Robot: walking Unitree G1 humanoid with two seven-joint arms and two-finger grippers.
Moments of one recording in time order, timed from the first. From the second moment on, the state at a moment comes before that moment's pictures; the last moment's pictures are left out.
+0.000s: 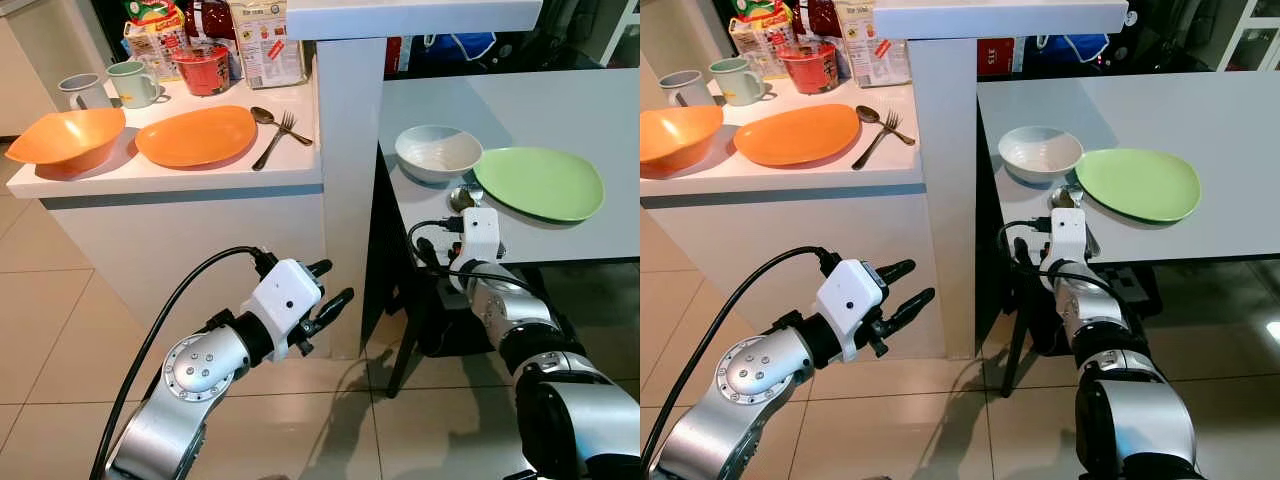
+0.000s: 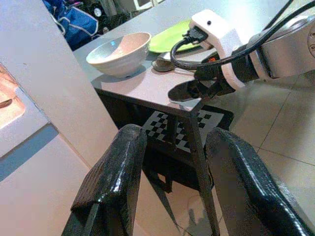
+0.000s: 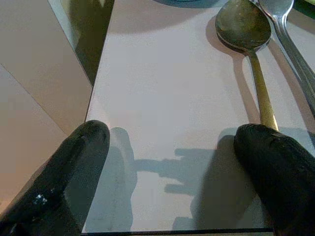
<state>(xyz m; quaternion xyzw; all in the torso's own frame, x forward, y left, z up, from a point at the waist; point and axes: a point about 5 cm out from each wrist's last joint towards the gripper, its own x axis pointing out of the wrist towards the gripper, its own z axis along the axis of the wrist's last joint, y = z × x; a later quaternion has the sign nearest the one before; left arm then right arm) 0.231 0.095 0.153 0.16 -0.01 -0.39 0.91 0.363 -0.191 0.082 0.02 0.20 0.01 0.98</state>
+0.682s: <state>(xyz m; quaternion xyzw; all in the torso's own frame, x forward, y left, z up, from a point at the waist) 0.231 0.095 0.153 0.16 0.00 -0.39 0.91 0.359 -0.194 0.083 0.02 0.19 0.01 0.98</state>
